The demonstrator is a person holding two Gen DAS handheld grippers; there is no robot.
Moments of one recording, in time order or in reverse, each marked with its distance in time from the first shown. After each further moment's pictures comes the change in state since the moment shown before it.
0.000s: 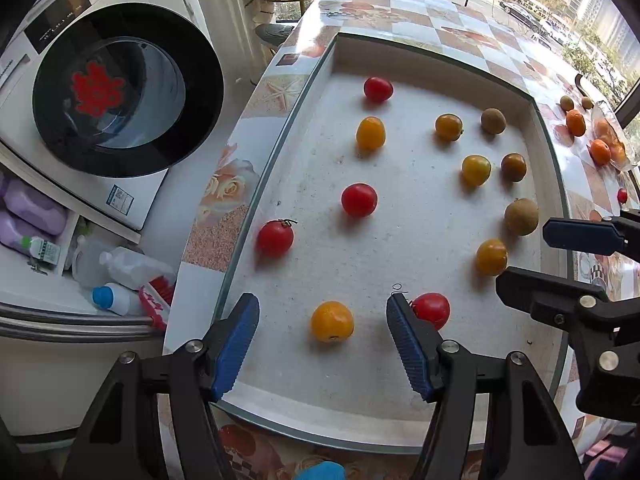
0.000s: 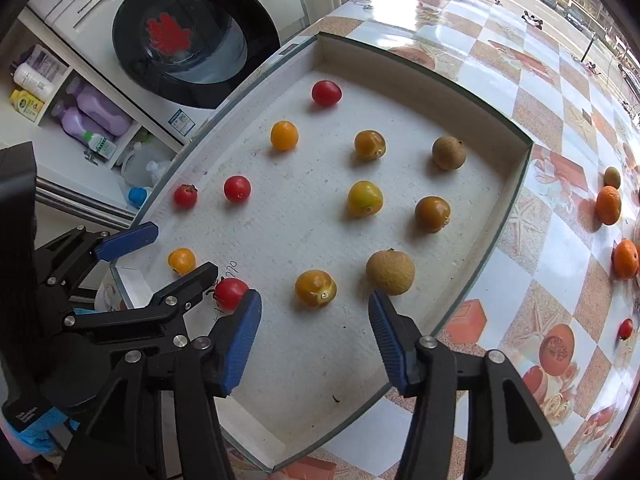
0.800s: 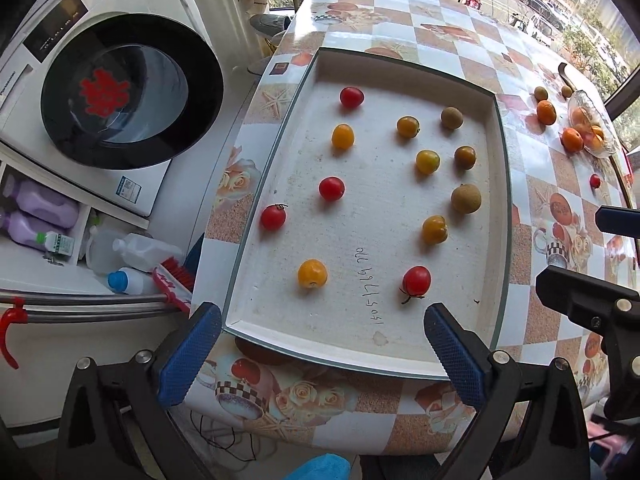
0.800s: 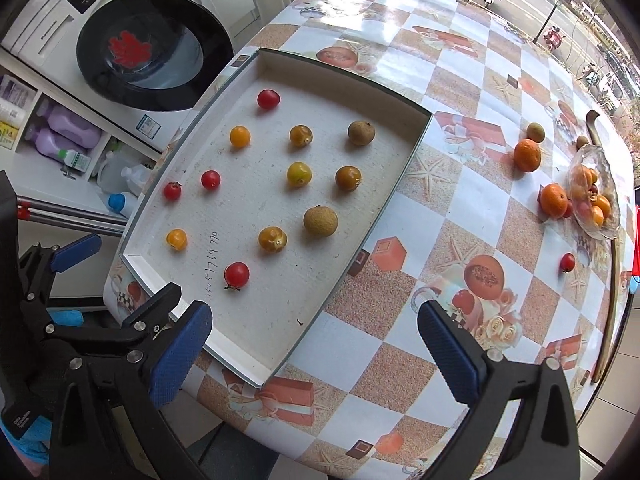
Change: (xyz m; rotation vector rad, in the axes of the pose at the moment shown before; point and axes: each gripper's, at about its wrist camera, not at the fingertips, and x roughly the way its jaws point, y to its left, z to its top) left arm -0.061 -0.016 0.002 0.024 0.091 0.002; right arm -0.070 -0.017 -0.014 0.117 0.090 -0.107
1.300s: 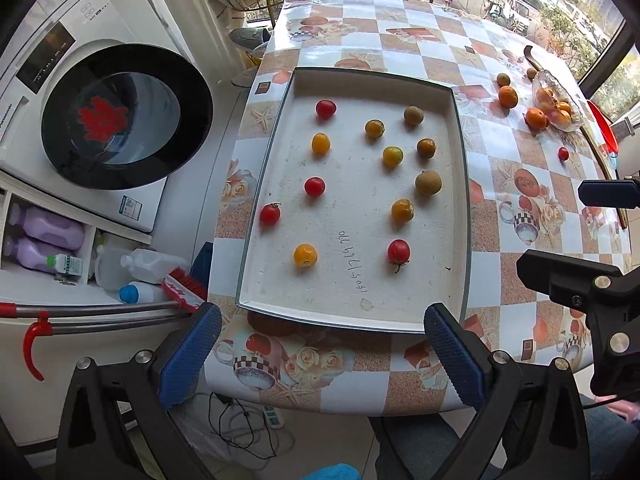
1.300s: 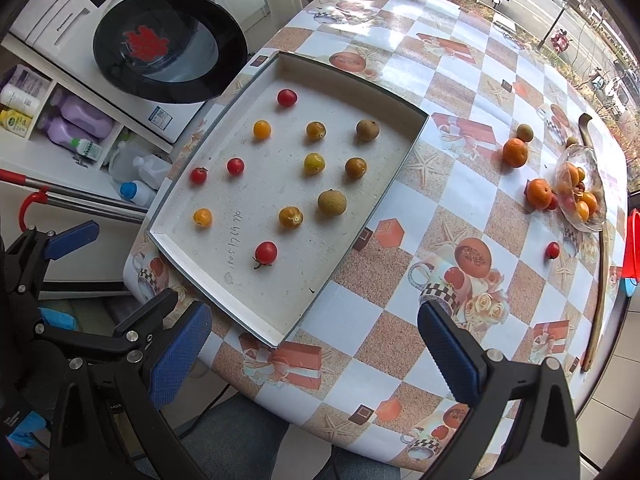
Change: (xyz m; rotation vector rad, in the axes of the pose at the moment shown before) left arm -0.046 -0.009 -0.011 0.100 -0.004 0.002; right arm -0.038 0.009 -0.016 -0.022 0.014 0.002
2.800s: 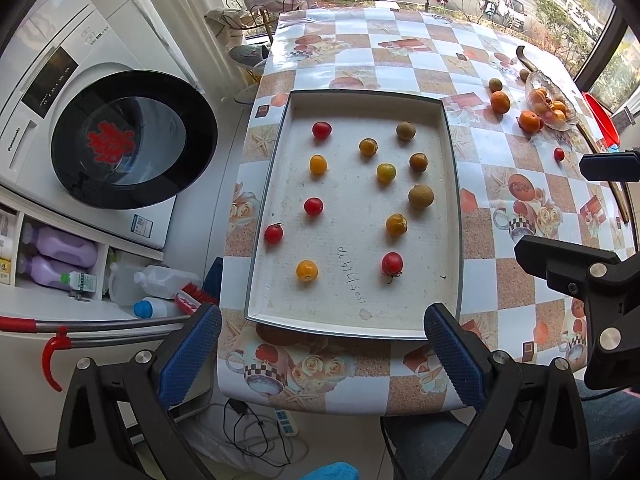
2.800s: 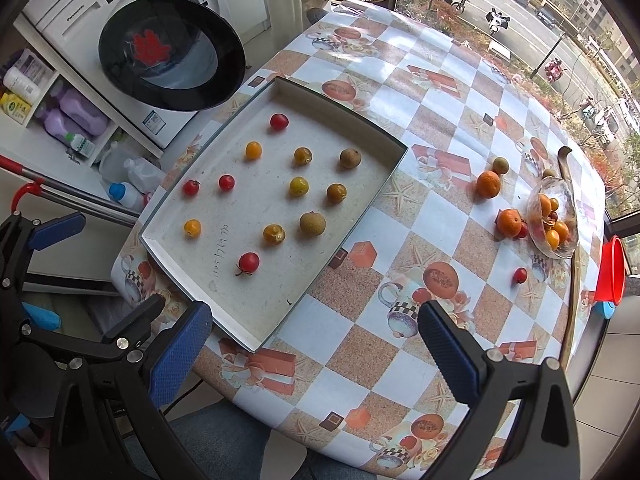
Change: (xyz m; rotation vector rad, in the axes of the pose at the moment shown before) left arm -0.018 -0.011 0.006 0.043 -0.048 0.043; right arm -0.024 0.000 0.003 -0.061 -0.063 -0.070
